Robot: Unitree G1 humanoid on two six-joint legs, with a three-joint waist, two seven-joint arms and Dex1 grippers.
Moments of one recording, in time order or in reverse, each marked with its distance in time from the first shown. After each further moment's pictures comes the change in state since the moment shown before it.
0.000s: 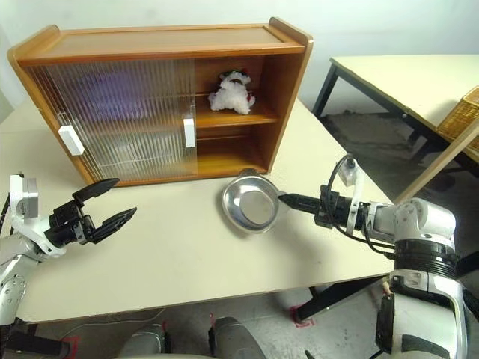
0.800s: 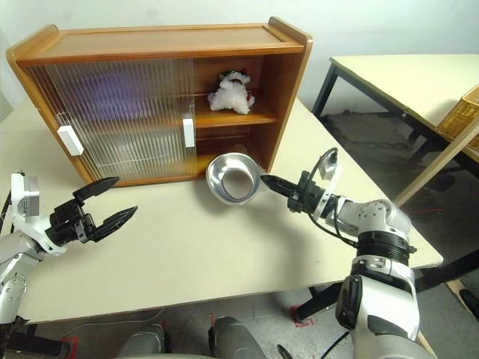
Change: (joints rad) left arm -0.011 -0.002 -0.001 -0.005 0.010 0.009 0.009; right arm -0.104 0.206 -0.122 0.169 0.045 -0.158 -0.140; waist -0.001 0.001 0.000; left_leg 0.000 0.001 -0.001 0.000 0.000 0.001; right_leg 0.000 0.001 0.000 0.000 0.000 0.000
